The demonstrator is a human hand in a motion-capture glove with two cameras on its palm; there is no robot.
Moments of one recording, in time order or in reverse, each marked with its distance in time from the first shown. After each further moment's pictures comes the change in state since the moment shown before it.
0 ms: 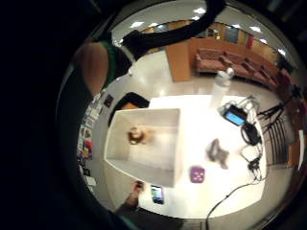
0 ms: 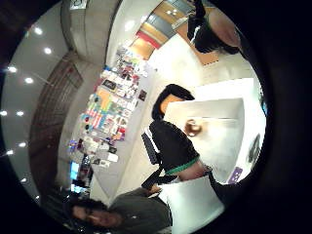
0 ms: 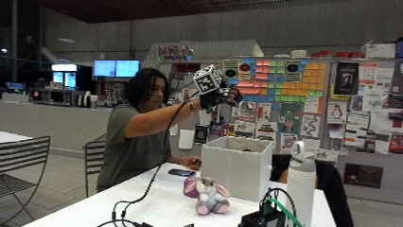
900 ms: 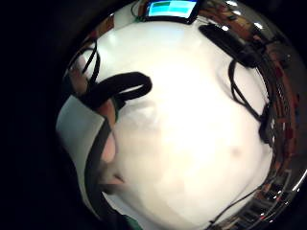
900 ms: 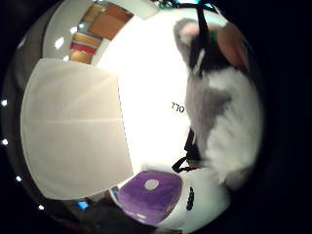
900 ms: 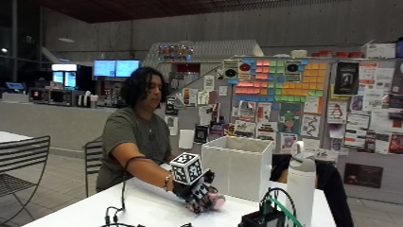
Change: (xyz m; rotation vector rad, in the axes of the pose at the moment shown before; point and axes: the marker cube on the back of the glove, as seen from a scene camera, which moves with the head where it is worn) arm 0.307 0.168 0.207 -0.184 0.209 0.492
